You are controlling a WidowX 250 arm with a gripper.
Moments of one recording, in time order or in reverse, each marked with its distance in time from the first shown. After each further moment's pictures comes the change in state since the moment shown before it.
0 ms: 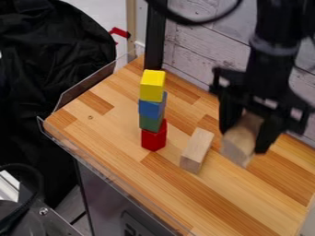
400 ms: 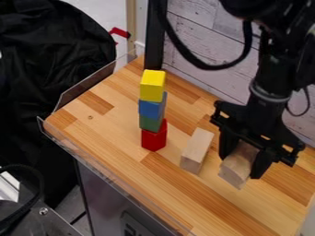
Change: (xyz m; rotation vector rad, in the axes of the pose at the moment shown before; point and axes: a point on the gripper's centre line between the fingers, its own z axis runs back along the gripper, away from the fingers) arm 0.012 0.003 -0.047 0.053 -0.012 0.042
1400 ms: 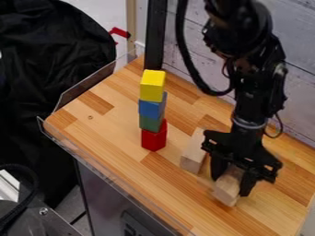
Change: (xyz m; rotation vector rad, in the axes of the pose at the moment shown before) arm 0.011 0.014 -0.060 -0.075 0.073 0.052
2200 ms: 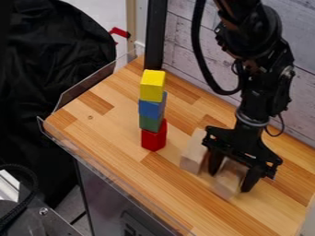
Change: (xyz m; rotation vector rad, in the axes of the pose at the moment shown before) arm 0.008 0.003 0.004 0.054 0.026 0.043
